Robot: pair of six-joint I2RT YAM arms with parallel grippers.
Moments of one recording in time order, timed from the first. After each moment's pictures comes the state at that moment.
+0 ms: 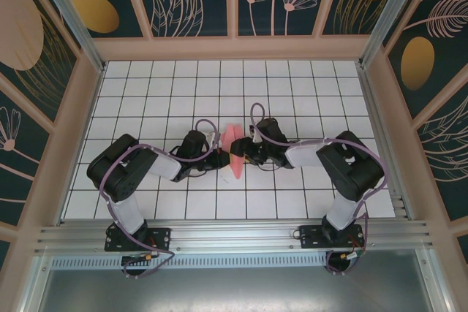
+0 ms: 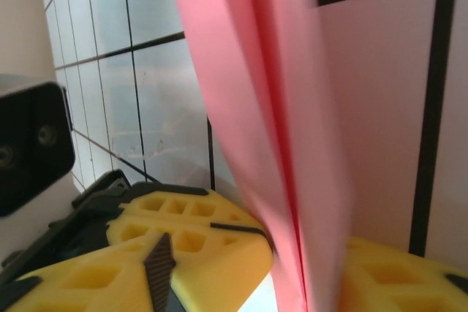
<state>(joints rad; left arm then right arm) -0.62 1.79 0.56 0.57 0.49 -0.82 0.66 1.74 0.73 0.27 -0.49 0.97</state>
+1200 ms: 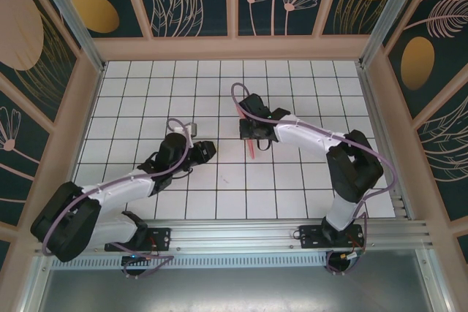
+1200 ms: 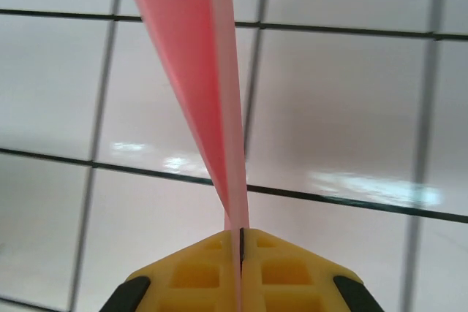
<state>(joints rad) -0.62 1.21 0.43 0.31 0.15 -0.88 0.74 1.74 1.25 -0.56 0.22 0.54</state>
